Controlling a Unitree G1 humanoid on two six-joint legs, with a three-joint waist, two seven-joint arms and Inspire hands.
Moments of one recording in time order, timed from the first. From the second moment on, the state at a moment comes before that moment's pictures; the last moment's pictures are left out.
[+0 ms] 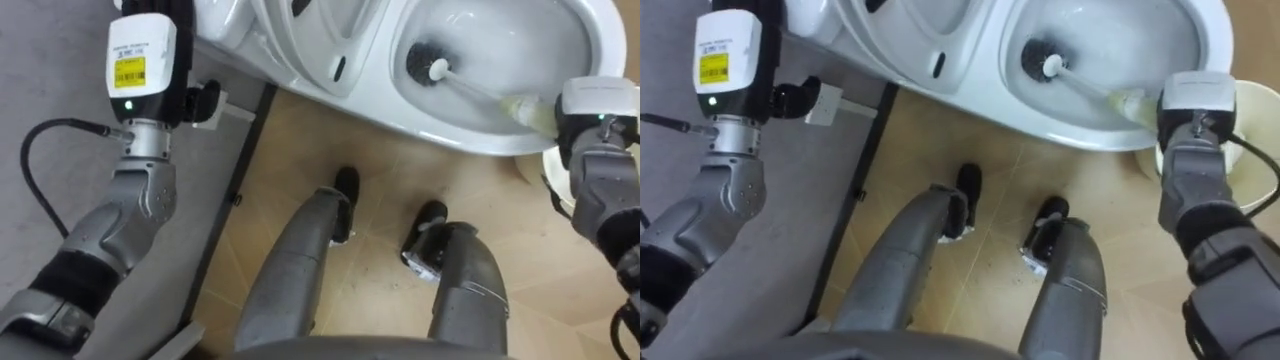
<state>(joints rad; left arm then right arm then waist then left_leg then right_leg) -0.16 0.56 -0.42 0.33 0.62 -0.03 0.73 -0.43 -0.61 0.59 0.92 -0.80 0.33 -0.18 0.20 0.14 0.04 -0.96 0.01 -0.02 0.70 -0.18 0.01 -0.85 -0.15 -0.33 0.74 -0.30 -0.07</state>
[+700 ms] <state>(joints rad) -0.23 0.57 -0.42 0.31 0.67 0.00 0.74 -0.60 -0.67 0.53 1.17 -0.64 0.13 -0.22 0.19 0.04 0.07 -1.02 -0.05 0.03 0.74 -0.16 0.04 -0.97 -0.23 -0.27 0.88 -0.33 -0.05</state>
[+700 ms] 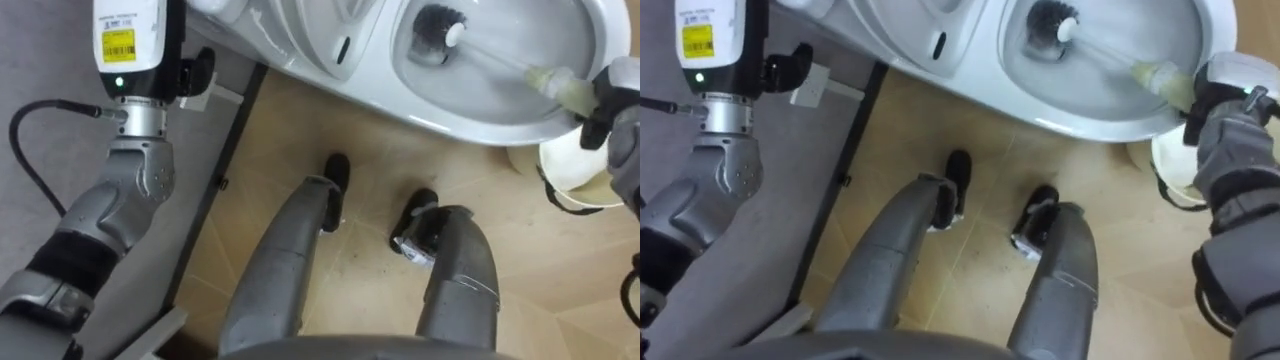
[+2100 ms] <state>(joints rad) -0.20 0.61 -0.43 0.28 0.60 0.00 0.80 -0.55 -0.60 0.49 1.06 -0.14 0.17 -0.27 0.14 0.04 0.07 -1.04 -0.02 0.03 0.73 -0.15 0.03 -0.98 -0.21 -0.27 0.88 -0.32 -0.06</state>
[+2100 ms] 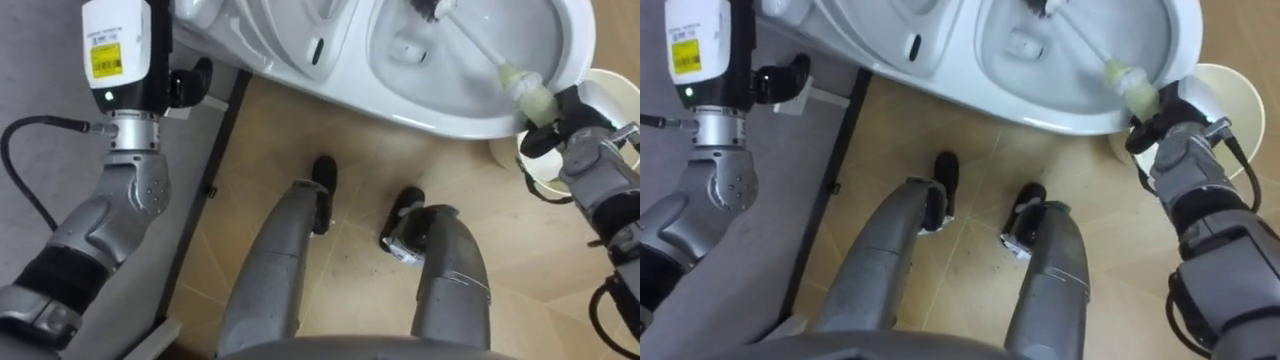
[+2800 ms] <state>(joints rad) -0.17 0.54 -0.43 0.30 0.61 -0.01 0.71 -0.41 -0.62 0.53 0.85 -0.75 0.26 -0.20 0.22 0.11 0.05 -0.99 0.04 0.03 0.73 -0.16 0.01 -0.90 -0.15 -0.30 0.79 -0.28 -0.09</state>
